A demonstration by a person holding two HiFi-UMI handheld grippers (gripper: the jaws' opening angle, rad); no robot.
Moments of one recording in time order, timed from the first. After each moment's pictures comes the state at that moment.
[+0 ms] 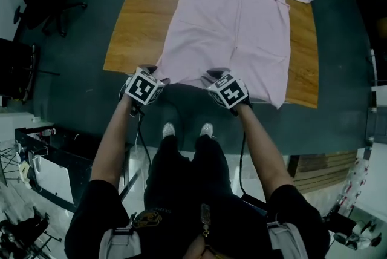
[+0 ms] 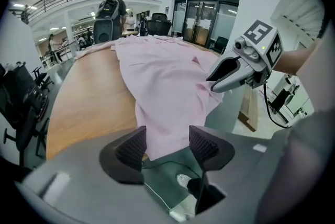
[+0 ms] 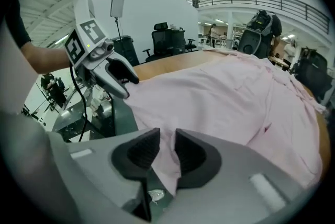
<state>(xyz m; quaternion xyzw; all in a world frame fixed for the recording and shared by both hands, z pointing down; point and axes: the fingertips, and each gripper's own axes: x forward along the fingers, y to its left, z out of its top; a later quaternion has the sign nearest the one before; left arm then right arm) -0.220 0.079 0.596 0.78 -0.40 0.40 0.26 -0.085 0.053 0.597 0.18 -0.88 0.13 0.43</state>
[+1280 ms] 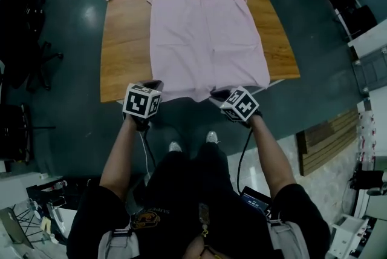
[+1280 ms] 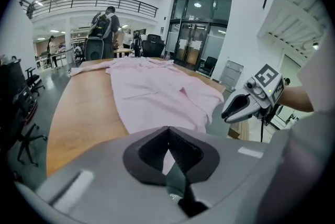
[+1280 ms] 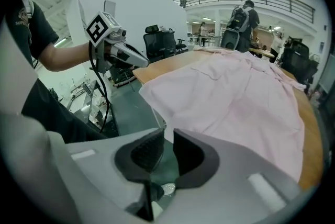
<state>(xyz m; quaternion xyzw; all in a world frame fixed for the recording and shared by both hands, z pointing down) -0.190 0.072 0.516 0.84 -0.39 0.31 0.23 -0.020 0.128 0.559 0.23 -0.86 0.17 0.41</state>
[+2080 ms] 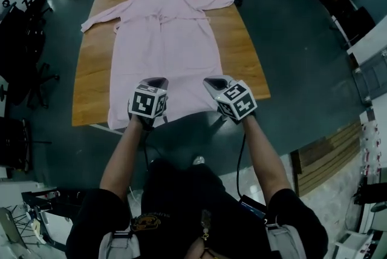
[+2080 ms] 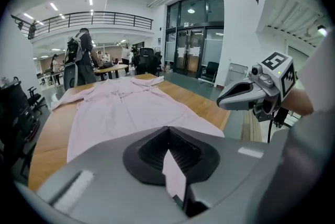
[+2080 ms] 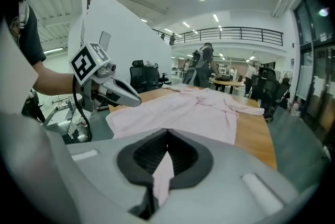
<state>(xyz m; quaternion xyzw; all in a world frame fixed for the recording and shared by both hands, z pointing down) 0.052 -0.007 0.444 0.84 -0.43 0.29 0.17 0.179 0.009 0.439 0.34 -0.90 0.09 0.26</state>
